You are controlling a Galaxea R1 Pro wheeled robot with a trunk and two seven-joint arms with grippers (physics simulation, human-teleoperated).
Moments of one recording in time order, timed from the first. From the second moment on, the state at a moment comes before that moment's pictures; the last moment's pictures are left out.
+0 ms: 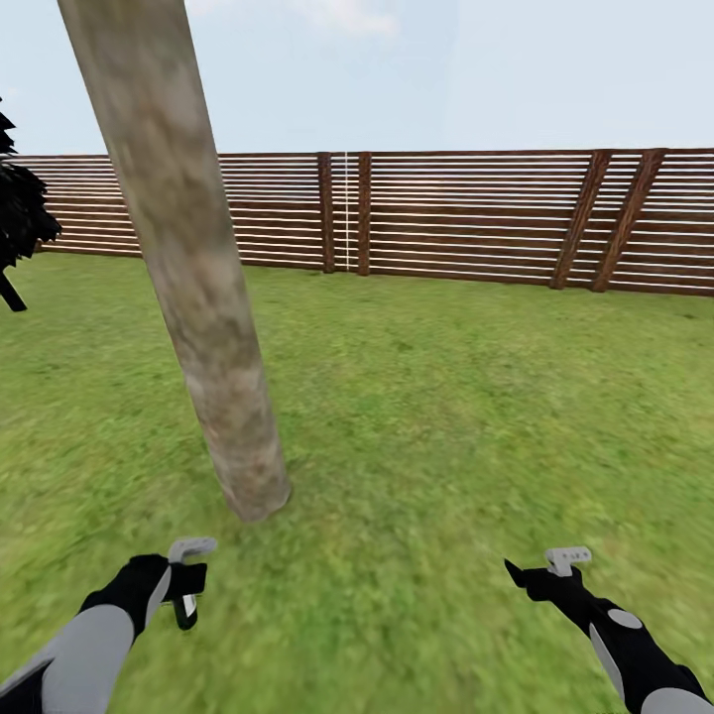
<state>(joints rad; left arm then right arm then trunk) -0.75 0.11 0.65 -0.32 -0.59 0.42 -0.19 -0.52 -0.20 -0.39 -0.47 0.23 -0.12 0.44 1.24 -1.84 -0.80</state>
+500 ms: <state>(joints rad) -0.78 0.10 0.65 -0.35 -0.59 0.41 -0.20 -0.52 -0.20 -0.39 -0.47 0.23 -0.12 0.43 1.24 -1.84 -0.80</state>
